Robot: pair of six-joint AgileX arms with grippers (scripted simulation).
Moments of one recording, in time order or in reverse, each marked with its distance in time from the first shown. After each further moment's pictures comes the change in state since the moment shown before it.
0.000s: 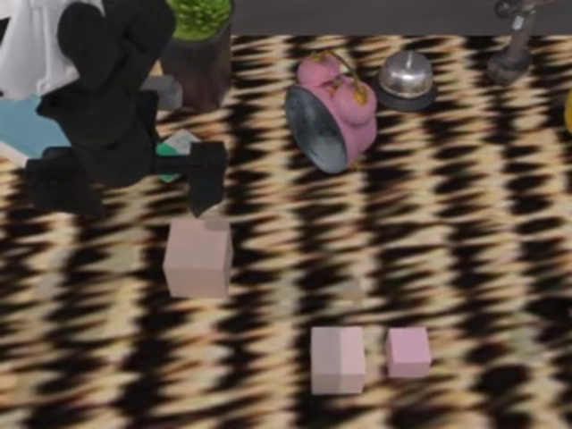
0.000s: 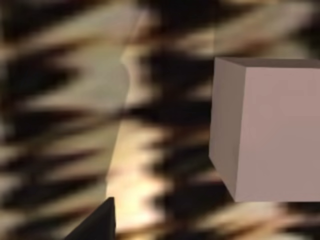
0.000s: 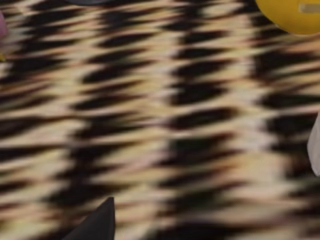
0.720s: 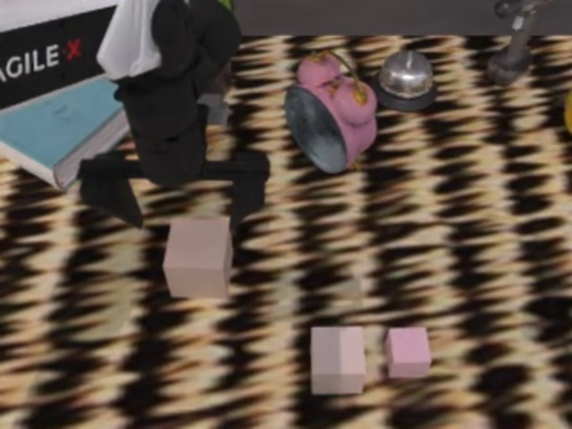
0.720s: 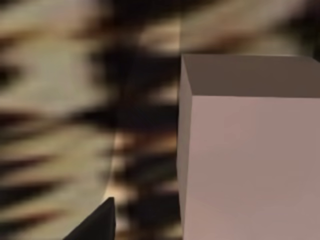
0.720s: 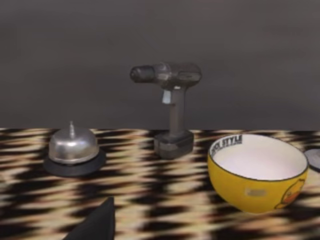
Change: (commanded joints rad) left arm -0.064 0.264 0.231 -0.146 -0.003 -0.057; right arm -0.131 -0.314 -0.138 0.261 -0.063 -0.107
